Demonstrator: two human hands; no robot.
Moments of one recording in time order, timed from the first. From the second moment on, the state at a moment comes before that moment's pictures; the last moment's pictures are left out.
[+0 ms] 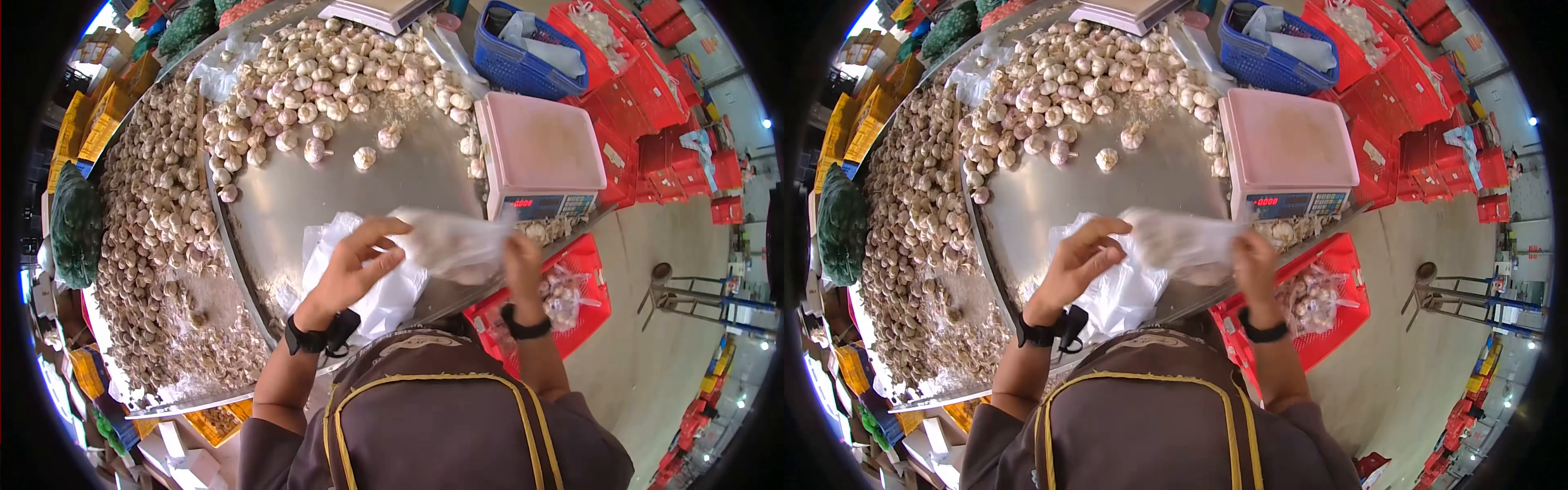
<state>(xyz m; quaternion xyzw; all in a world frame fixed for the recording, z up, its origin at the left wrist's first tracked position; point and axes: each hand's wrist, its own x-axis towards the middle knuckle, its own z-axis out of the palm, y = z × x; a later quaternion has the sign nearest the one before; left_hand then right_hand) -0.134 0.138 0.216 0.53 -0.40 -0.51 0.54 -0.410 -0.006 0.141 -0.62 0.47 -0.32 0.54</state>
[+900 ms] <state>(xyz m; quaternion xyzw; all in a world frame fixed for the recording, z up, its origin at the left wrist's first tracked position) -0.106 0.215 0.141 0.69 -0.28 -0.42 0.51 -0.260 0.016 0.079 -0.90 0.26 0.27 0.22</state>
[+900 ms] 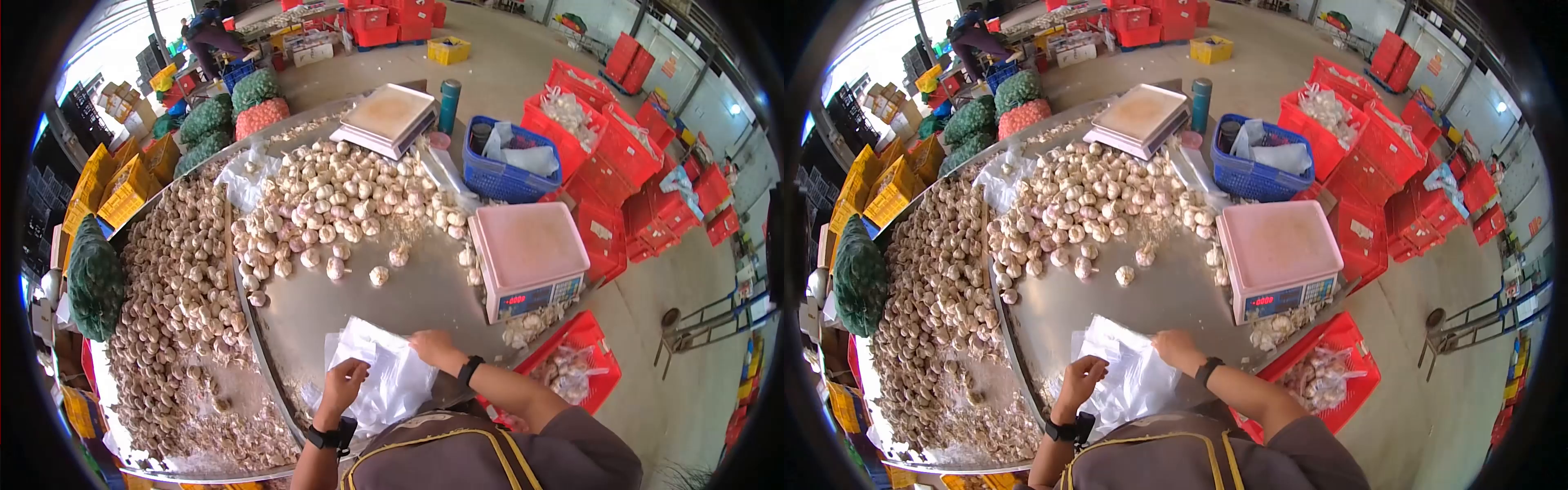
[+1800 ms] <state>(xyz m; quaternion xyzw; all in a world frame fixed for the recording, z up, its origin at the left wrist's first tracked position) -0.091 0.229 0.266 0.22 -0.13 -0.66 0.70 -0.273 0.101 -0.078 -0.49 0.03 -0.09 0.87</state>
